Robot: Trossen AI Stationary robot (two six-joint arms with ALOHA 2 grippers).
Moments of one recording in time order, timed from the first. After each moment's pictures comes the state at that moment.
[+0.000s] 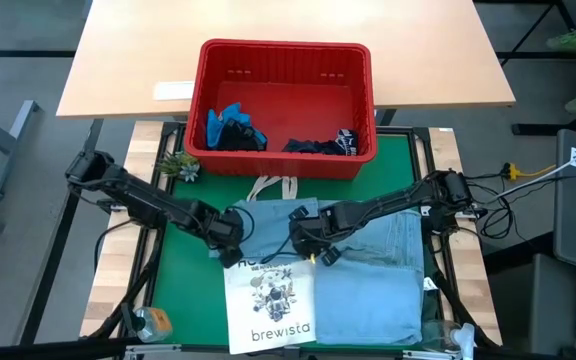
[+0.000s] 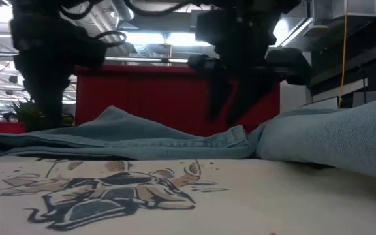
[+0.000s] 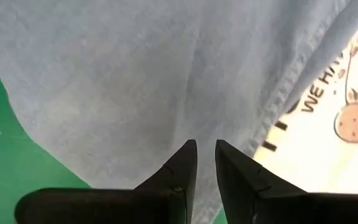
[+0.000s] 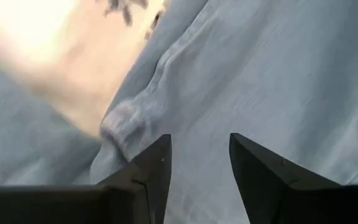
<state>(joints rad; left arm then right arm) -0.31 1.41 0.82 -0.70 -0.09 -0.94 0.20 1.90 1.38 -0.65 0.04 -0.55</state>
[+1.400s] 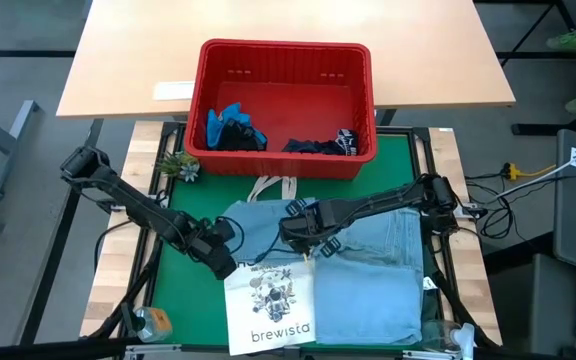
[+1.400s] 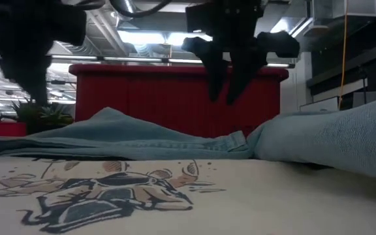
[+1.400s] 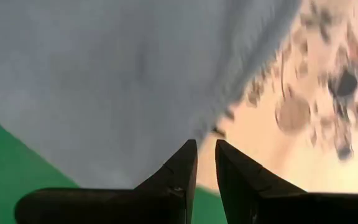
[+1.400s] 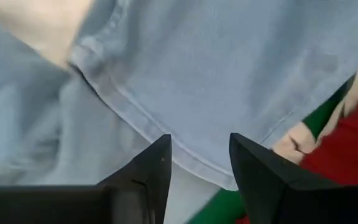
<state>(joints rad) -0.50 1.35 0.82 -0.67 -0.26 -1.14 0.20 2.03 1.73 -1.11 0.22 -0.58</state>
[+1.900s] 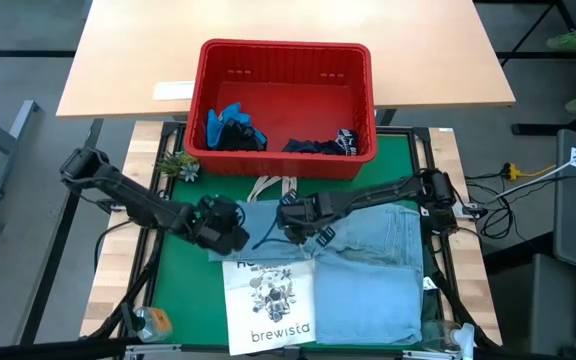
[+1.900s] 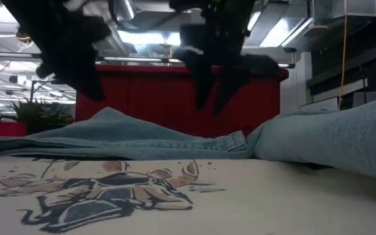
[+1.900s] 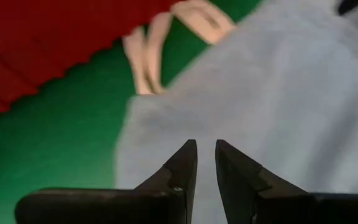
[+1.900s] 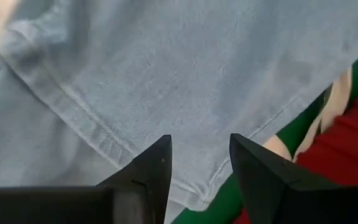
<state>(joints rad) -0.37 1.35 0.79 -0.65 -0.69 -1.14 0.13 2.02 1.65 -0.94 0.20 -0.74</state>
